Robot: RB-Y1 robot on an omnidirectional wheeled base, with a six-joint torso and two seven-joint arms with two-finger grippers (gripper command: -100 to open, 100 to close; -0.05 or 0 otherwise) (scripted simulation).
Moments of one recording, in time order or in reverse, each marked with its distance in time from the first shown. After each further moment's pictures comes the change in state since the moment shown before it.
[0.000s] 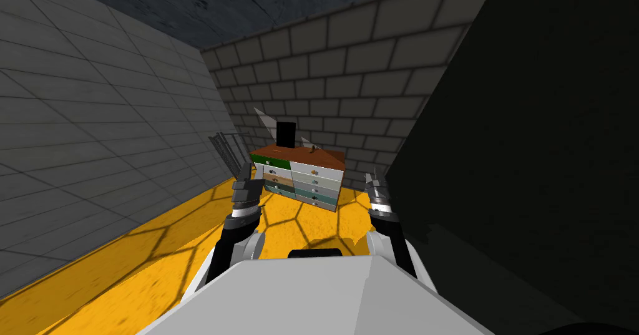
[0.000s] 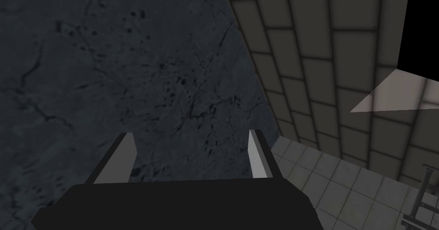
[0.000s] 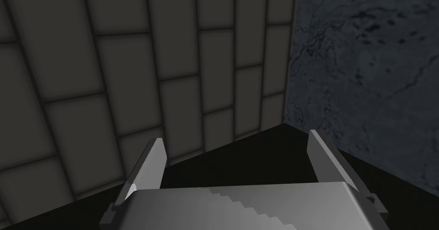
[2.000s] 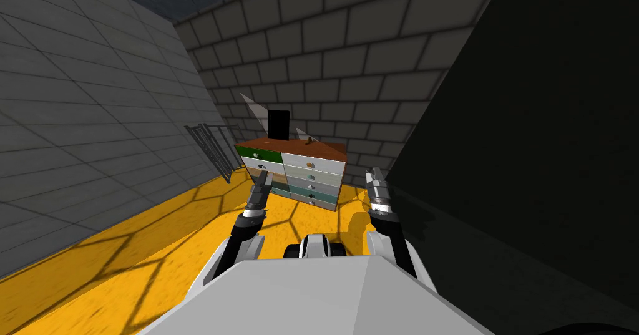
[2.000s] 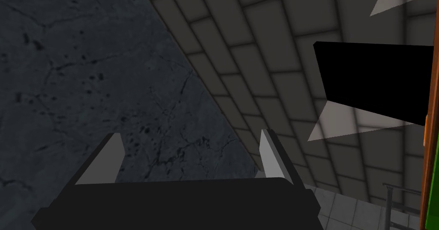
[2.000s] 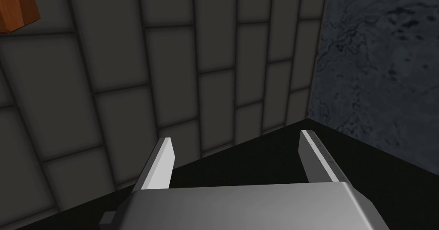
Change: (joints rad) left arm -0.043 0.129 -0.004 0.191 -0.028 -0.048 -0.036; right arm 0.000 0.000 0.000 0.000 0.000 0.000 0.000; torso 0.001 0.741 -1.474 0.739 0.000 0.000
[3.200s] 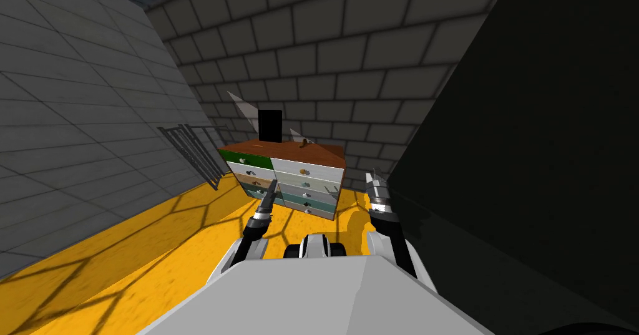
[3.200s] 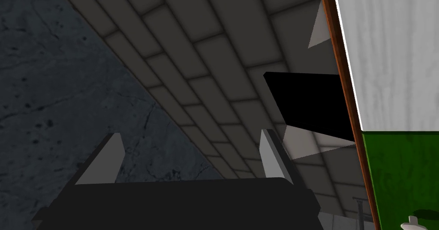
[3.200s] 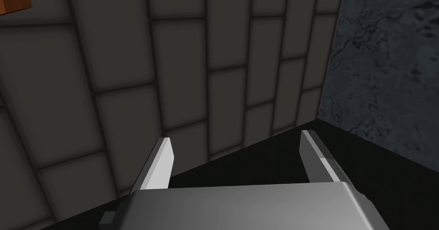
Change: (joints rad) left arm -0.072 0.001 0.006 0.297 -0.033 -0.081 -0.043; right arm 0.000 0.000 0.000 0.000 0.000 0.000 0.000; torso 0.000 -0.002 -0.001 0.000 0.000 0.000
